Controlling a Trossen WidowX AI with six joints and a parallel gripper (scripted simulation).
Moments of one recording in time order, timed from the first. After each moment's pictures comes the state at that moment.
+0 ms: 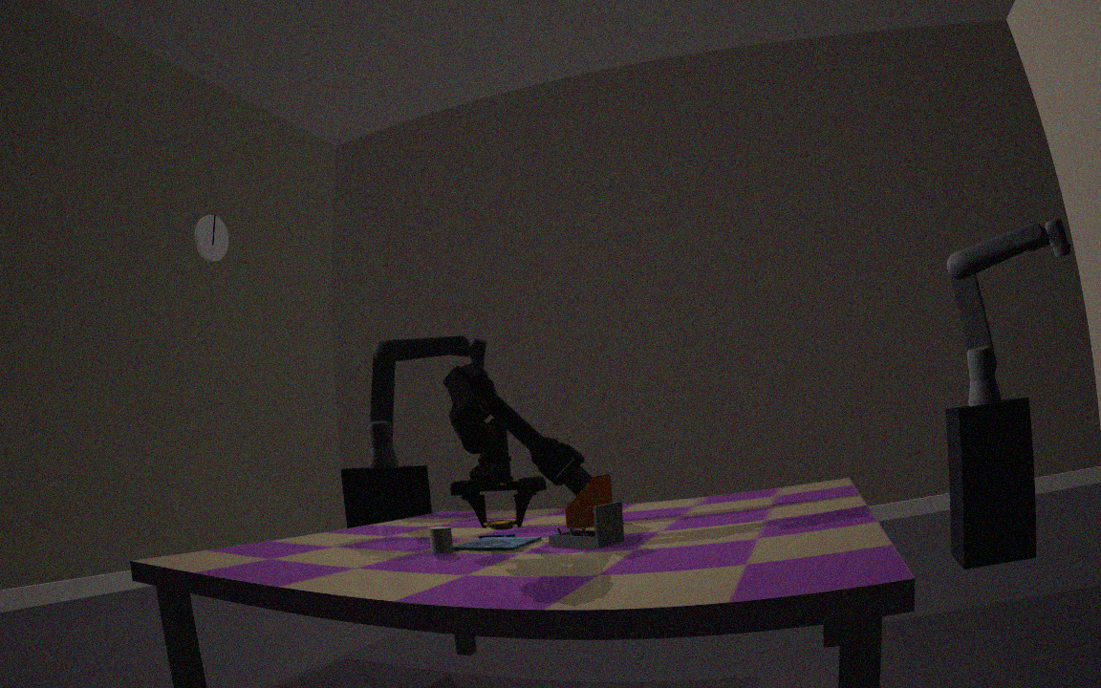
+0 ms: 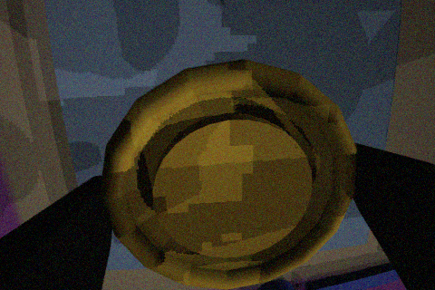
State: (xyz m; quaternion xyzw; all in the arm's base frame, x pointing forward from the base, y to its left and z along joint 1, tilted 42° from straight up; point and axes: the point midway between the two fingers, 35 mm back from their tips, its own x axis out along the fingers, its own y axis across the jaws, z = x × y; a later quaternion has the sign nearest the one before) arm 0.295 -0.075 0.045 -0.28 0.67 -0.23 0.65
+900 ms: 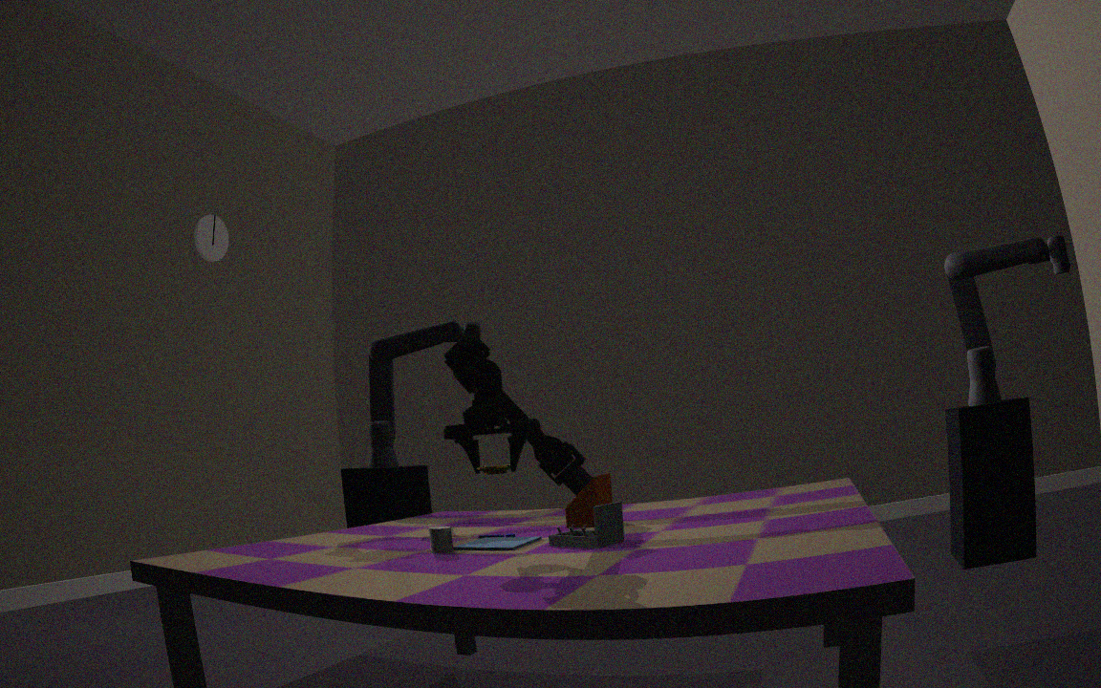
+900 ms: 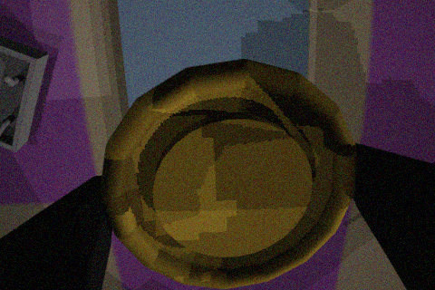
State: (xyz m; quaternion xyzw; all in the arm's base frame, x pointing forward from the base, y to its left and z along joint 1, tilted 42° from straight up) arm 0.309 0.006 0.127 -0.28 0.67 -0.23 0.65
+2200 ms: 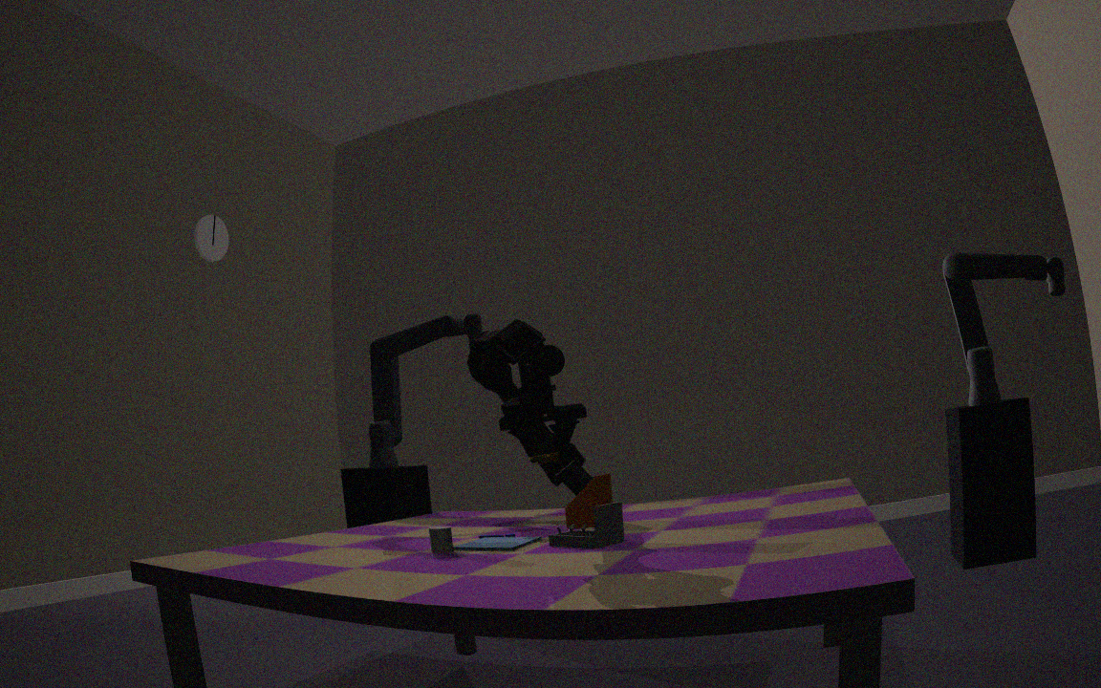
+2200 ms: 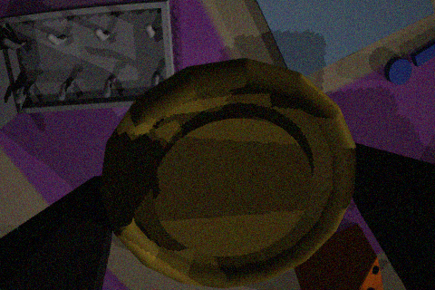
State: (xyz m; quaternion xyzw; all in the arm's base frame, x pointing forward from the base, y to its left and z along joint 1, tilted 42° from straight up) arm 0.281 0.092 0.072 -0.10 0.63 -0.36 0.68
